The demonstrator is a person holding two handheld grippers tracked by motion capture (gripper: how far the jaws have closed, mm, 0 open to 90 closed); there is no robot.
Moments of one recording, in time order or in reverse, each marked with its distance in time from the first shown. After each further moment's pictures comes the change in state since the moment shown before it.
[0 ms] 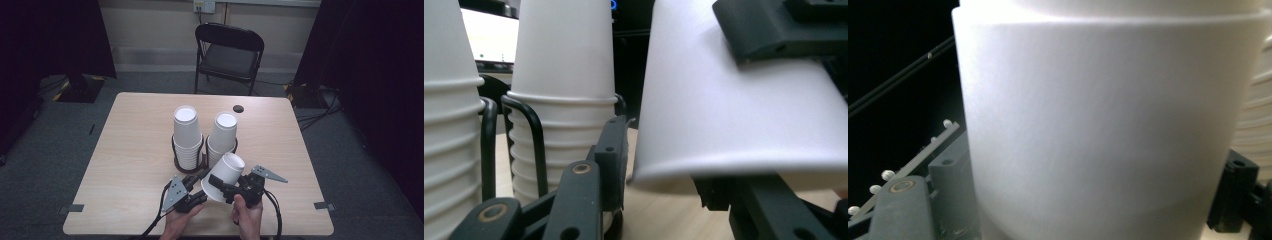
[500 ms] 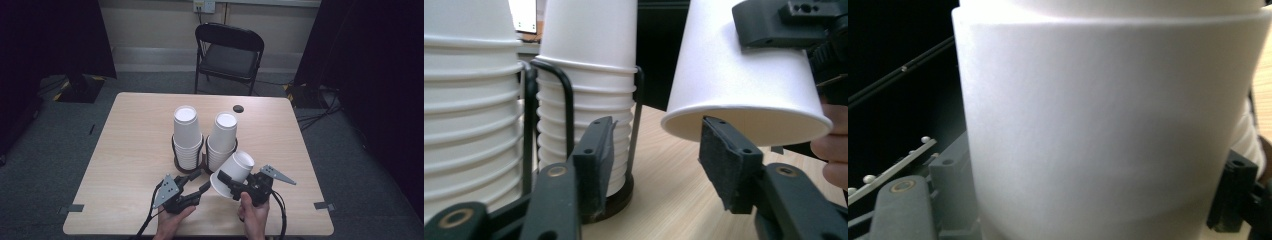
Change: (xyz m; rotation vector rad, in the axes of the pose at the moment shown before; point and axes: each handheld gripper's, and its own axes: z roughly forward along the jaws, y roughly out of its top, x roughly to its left) left arm 0.013 0.002 -0.020 0.104 0.005 -0.067; right arm -0.012 0.004 -0.014 -0.066 -0.084 -0.022
